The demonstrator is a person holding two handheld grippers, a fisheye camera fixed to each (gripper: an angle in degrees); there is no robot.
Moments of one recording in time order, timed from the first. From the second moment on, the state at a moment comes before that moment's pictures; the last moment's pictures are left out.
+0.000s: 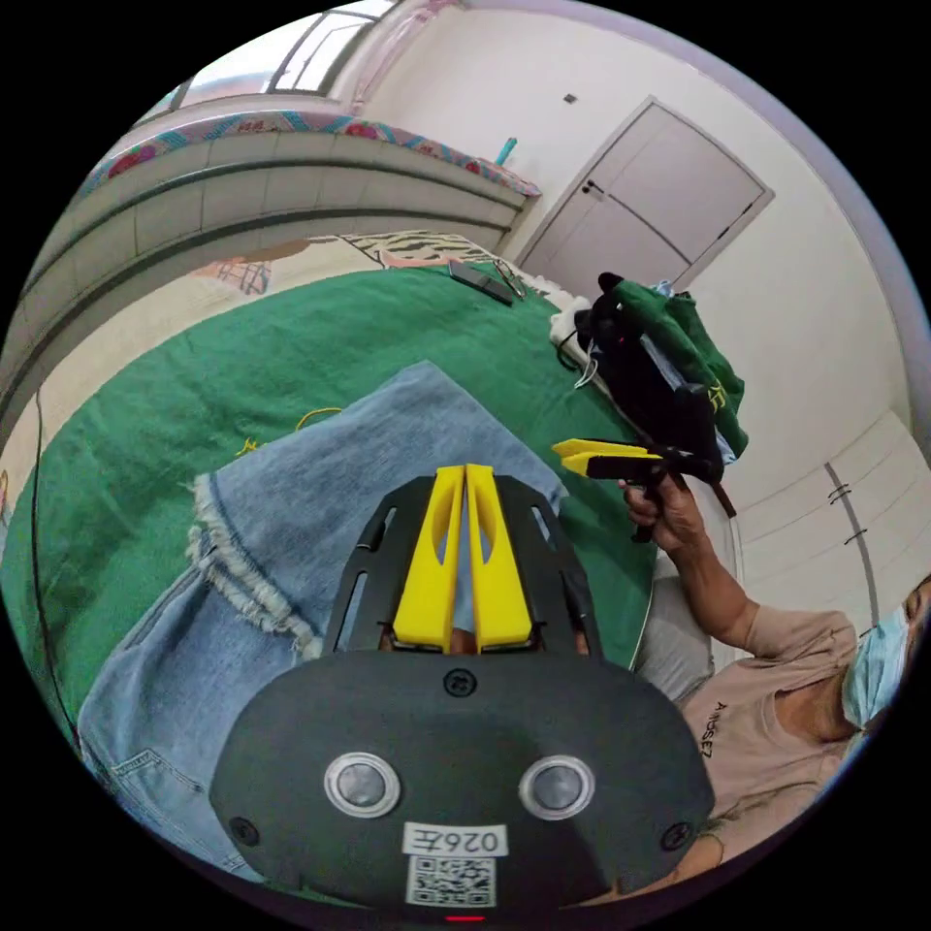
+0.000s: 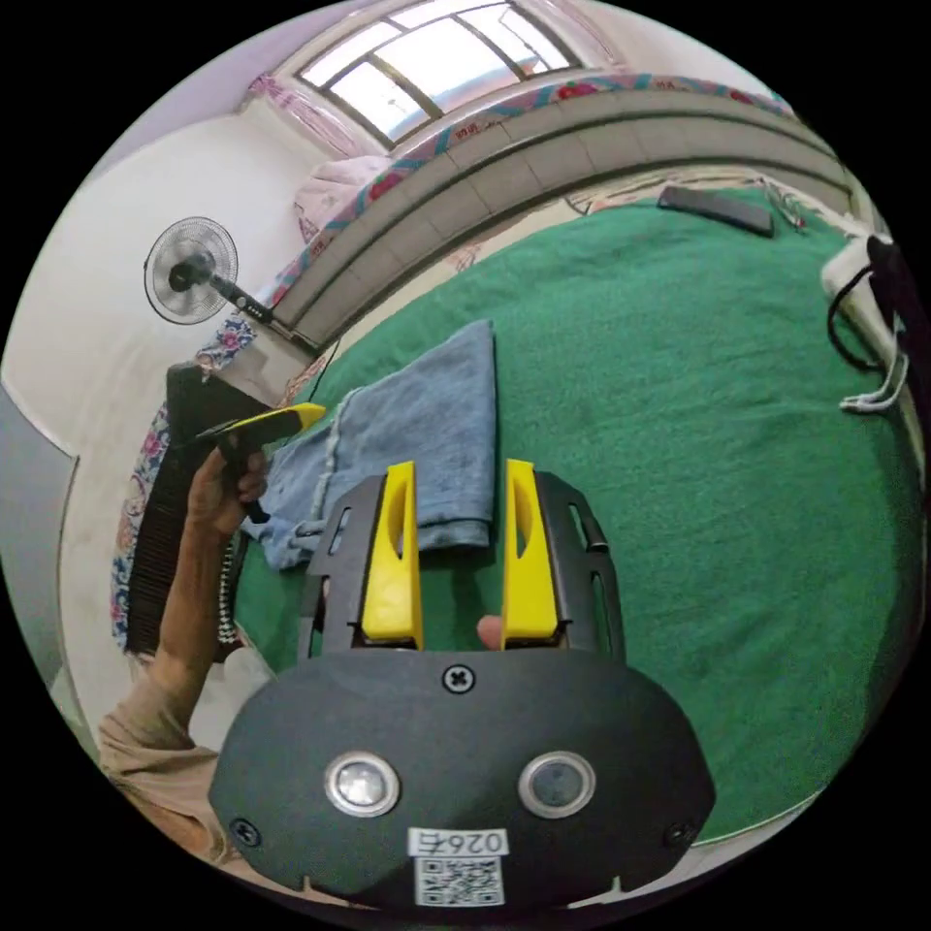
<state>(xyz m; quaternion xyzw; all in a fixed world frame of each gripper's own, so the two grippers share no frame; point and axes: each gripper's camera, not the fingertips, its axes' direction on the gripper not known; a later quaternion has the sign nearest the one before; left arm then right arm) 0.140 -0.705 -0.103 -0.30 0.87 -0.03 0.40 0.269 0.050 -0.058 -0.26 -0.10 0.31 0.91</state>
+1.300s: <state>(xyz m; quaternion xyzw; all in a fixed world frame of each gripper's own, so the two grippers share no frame) 0.116 -0.854 -0.222 -0.40 0.79 0.10 0.46 0.258 -0.018 -0.216 -0.14 -0.16 0.28 0.93</state>
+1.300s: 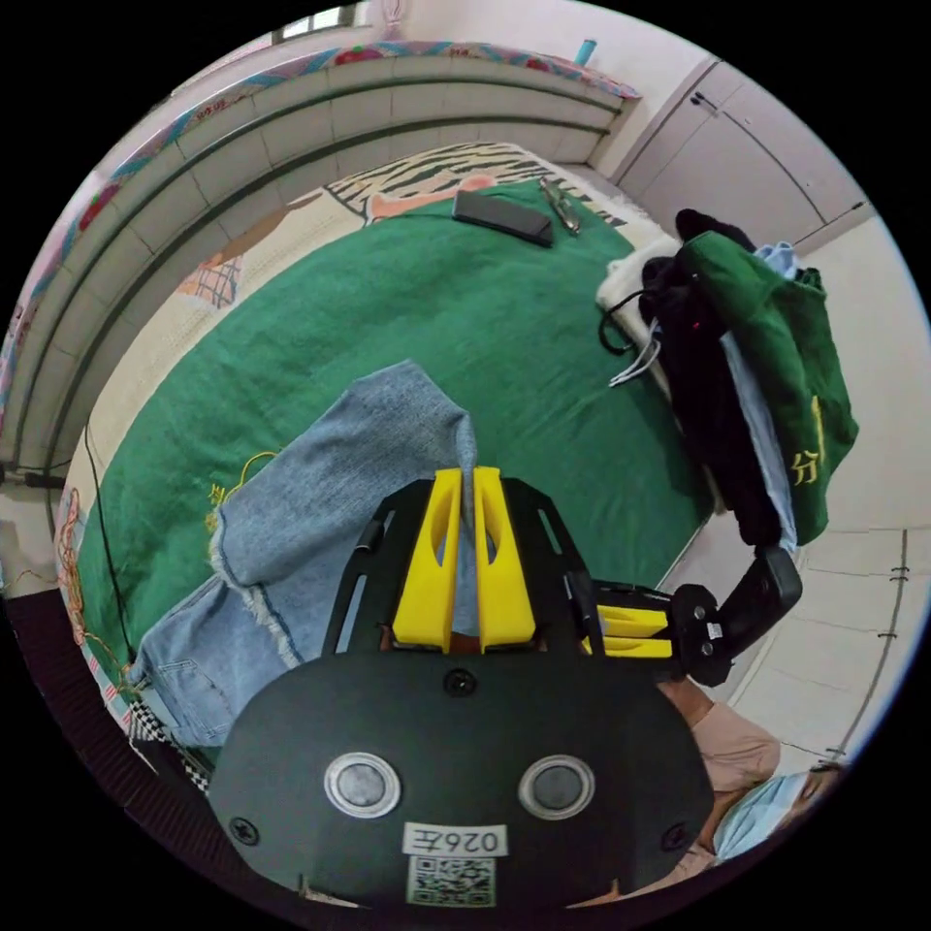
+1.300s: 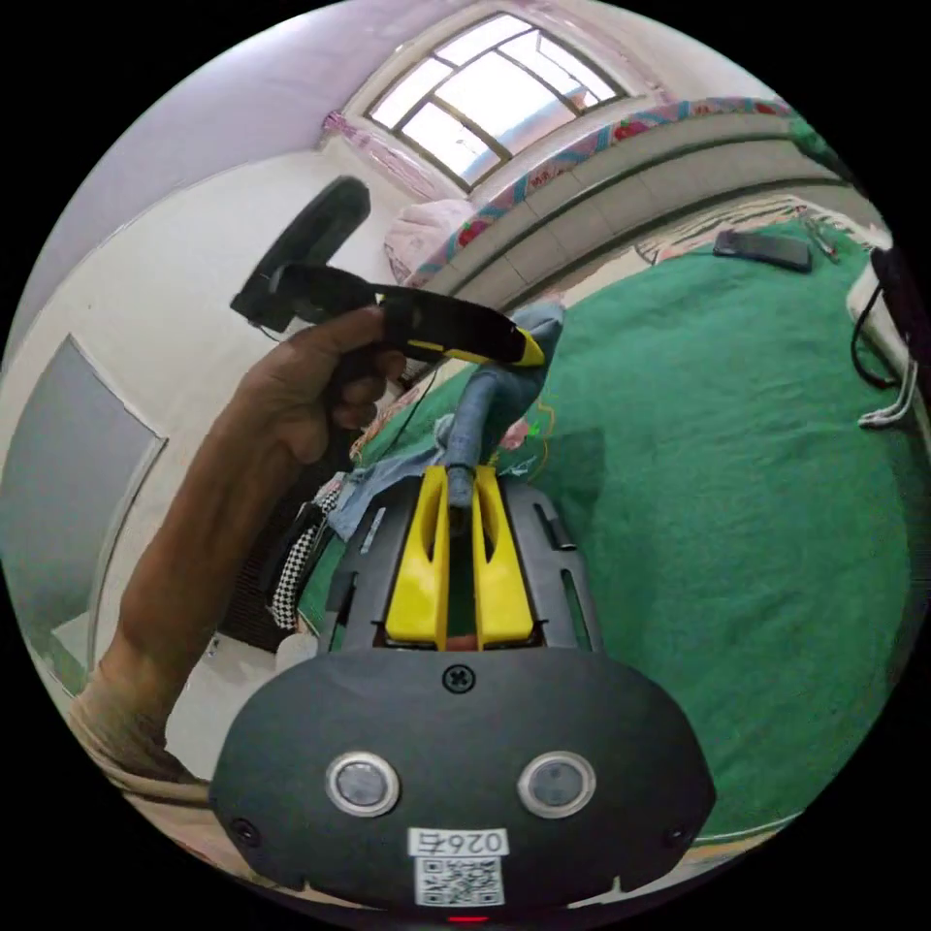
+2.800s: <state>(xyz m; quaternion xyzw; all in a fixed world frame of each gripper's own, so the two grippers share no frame) -0.293 -0.479 0.109 -0.27 0.78 -0.25 0.50 -0.063 -0.142 0.003 -0.32 -0.28 -0.02 0.91</state>
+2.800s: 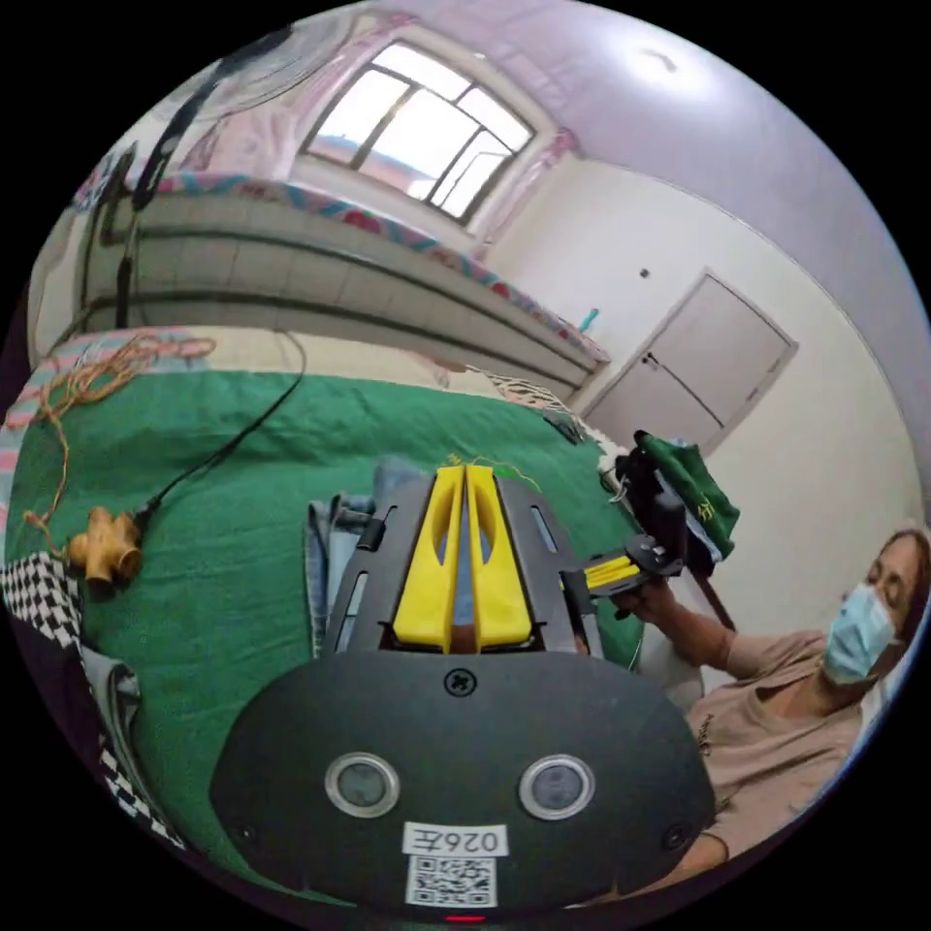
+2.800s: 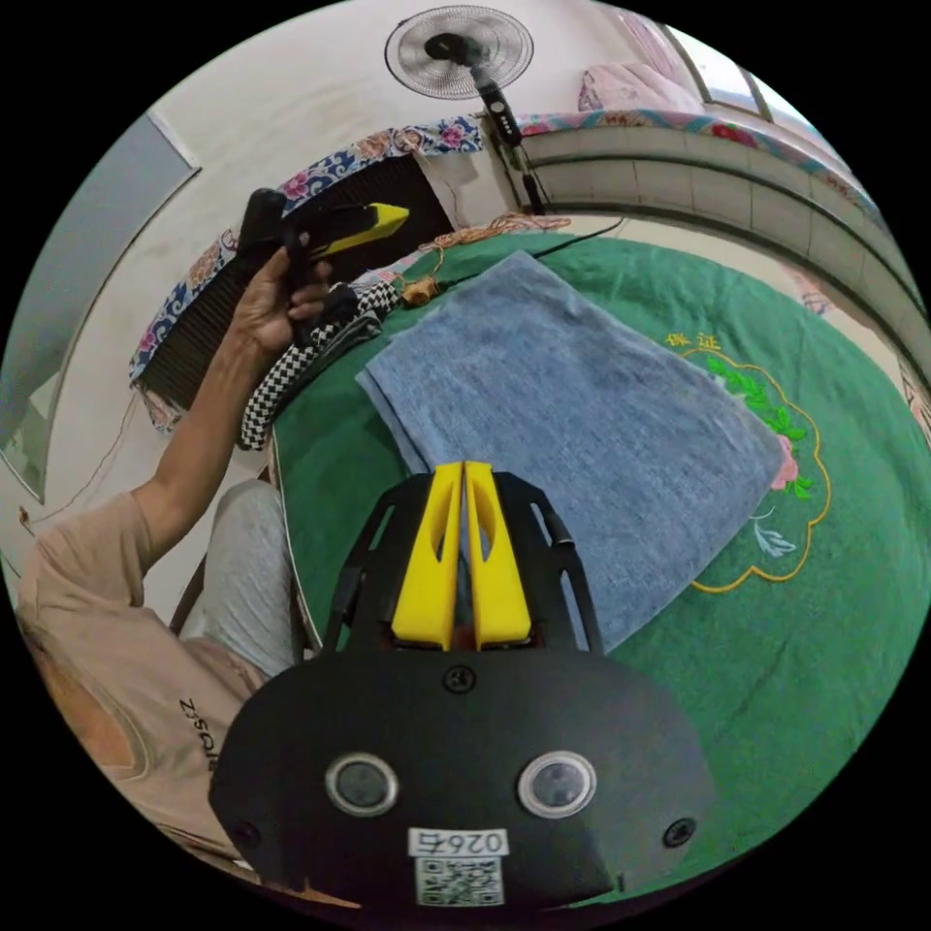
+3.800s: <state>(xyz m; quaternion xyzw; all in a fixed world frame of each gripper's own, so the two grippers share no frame) -0.261 -0.358 0.116 -0.43 0.63 -0.12 0.63 0.103 -0.090 0.063 -0.31 -0.15 0.22 0.91</state>
